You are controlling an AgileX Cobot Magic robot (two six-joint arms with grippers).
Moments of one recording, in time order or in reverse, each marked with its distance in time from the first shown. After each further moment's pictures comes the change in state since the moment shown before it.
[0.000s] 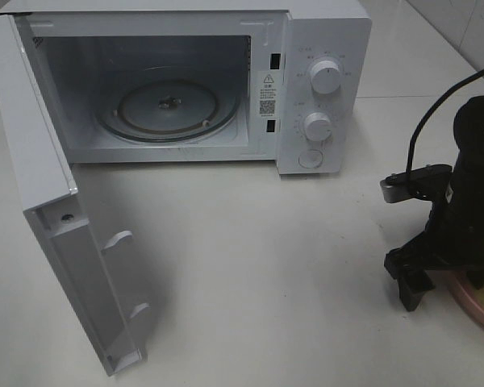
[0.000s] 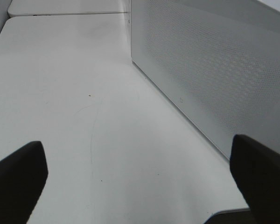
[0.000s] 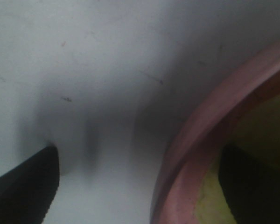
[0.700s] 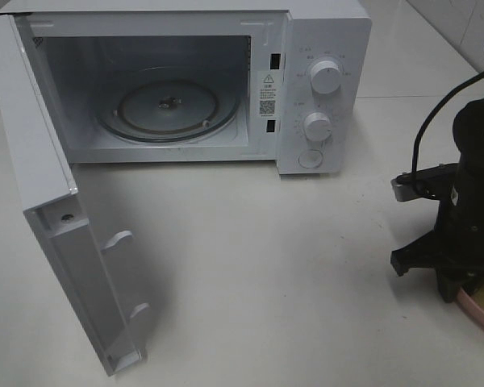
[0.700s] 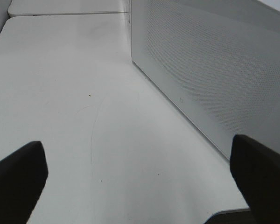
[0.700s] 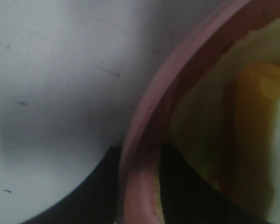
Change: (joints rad) left arm 0.000 0.000 0.000 0.000 0.000 0.000; right arm 0.000 0.005 0.000 -0.096 0.029 0.168
